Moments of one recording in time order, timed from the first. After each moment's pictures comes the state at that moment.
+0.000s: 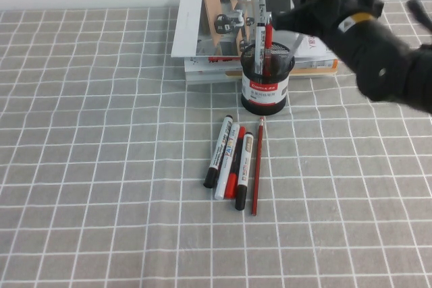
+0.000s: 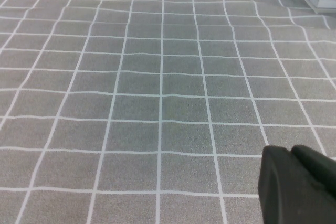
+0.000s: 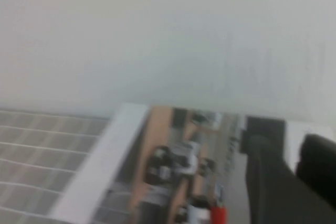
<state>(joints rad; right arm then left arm) 0.49 1.80 -1.26 0.45 -0.40 -0.28 -0.05 -0.01 0.03 -0.08 0.39 0.07</state>
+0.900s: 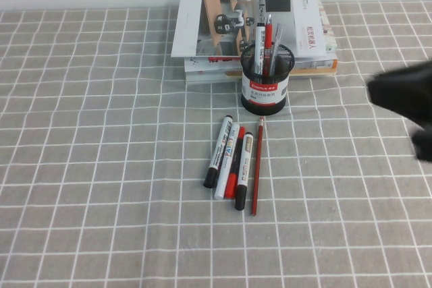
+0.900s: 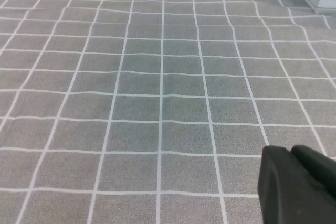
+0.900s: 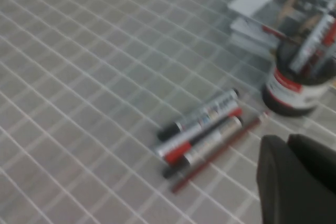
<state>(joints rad) 0.46 0.98 -1.03 0.41 0.69 -0.41 -0.05 -0.01 0.03 -0.08 0.39 0.07</state>
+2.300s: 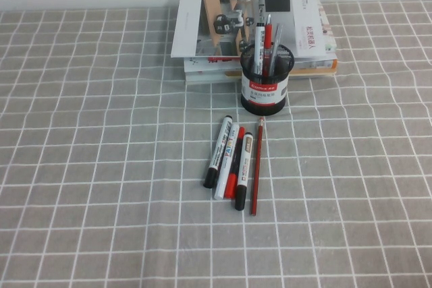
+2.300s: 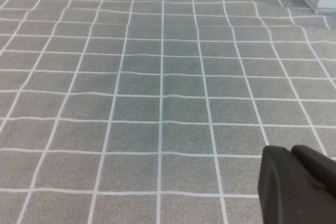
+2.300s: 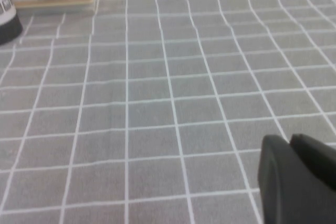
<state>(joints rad) -0.08 -0.01 0.03 0.10 0.35 -0.02 -0.05 -0.01 0.03 -0.08 0.39 0.07</state>
